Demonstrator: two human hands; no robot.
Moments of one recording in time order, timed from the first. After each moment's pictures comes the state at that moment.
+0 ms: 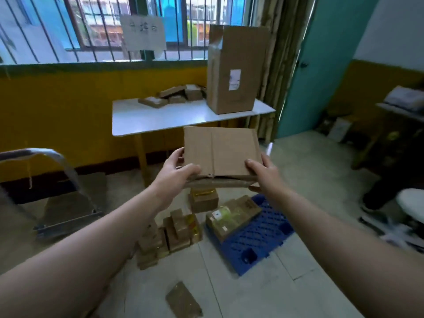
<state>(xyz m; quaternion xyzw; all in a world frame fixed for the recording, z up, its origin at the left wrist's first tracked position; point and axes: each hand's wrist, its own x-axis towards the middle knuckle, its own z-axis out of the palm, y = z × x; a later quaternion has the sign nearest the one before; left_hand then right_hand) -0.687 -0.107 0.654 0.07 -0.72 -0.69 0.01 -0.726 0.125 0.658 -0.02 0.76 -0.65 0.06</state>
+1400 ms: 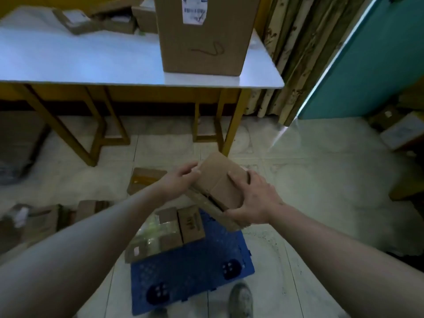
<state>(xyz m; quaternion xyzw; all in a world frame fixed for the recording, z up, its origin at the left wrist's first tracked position) -1.239 0.203 0.454 0.22 -0.78 -0.58 -0.13 -1.318 0.423 0.461 -0.31 0.92 -0.04 0.23</state>
